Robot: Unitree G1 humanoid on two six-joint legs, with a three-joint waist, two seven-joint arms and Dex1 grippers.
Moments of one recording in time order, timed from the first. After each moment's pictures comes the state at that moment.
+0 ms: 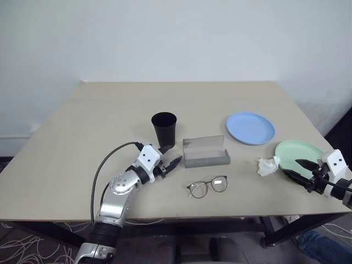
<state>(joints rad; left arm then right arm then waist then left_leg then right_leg) -0.20 0.33 -0.09 0.13 -0.15 -0.06 -0.66 0.05 -0.80 -0.31 0.11 0.34 0.24 0.90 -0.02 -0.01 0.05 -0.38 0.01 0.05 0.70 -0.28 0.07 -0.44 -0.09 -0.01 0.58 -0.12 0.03</state>
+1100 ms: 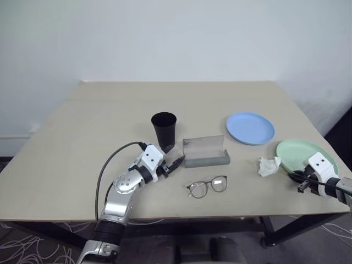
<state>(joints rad) -0.21 0.30 -0.10 0.17 -0.13 -0.08 -0.66 -0.09 -0.85 -0.14 0.26 0.15 0.30 0.85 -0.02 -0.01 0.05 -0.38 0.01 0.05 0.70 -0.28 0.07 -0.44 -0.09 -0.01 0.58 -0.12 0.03</state>
